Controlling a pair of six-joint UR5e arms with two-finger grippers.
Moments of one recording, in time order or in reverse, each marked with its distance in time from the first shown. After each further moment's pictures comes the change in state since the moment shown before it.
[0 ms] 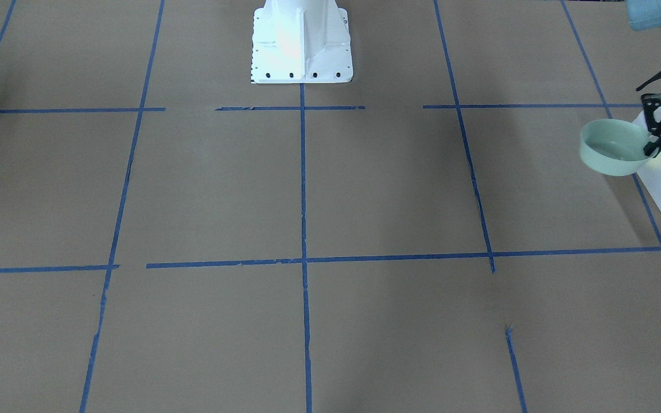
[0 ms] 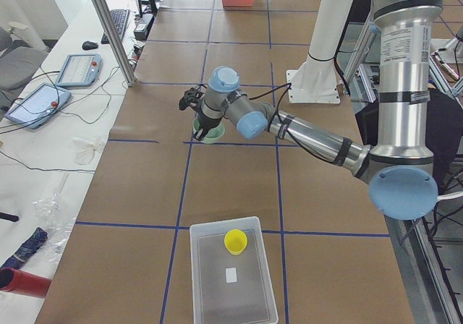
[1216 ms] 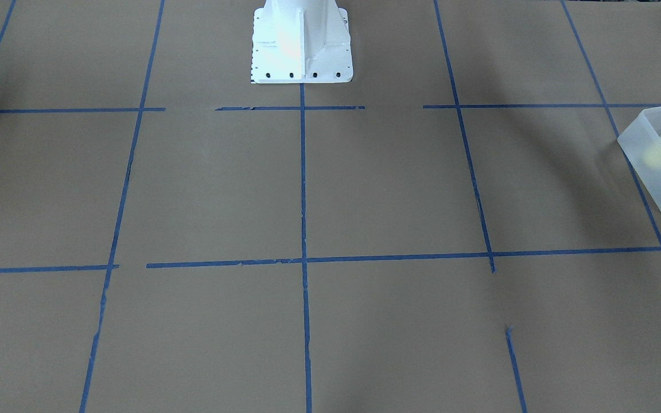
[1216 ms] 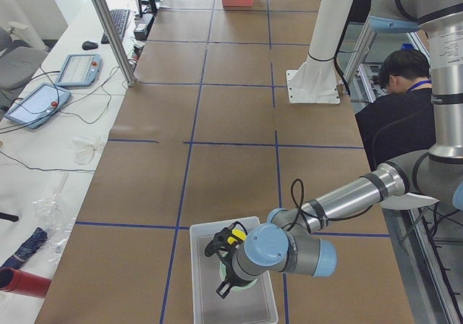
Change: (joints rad) left arm -0.418 0.111 0.573 -0.260 -0.037 0.711; right arm -0.010 0.000 0.011 0.000 0.019 0.004
